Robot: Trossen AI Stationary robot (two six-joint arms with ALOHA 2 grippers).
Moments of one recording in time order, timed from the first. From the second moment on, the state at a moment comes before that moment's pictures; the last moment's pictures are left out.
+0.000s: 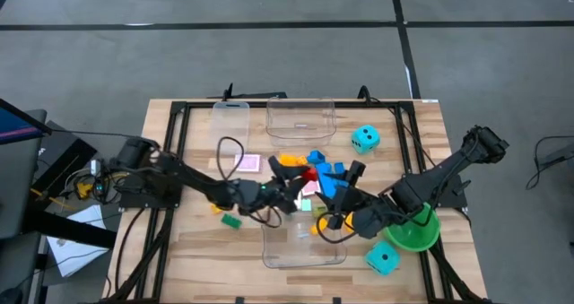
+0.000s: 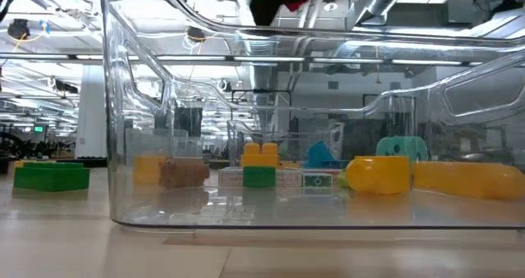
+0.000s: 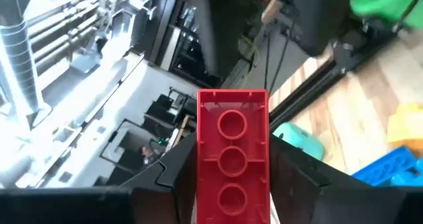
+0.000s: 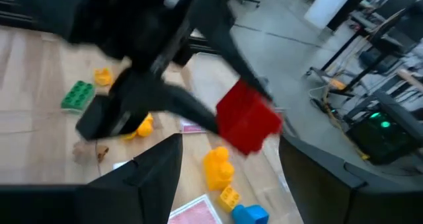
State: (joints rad) left arm -0.30 1.77 1.03 0.83 -0.82 1.12; right arm 0.57 1.43 1.19 -0.48 1.04 0.21
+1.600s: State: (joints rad) left arm -0.31 1.82 1.07 0.94 -0.83 1.14; right arm 0.47 1.43 1.14 -0.30 1.04 0.23
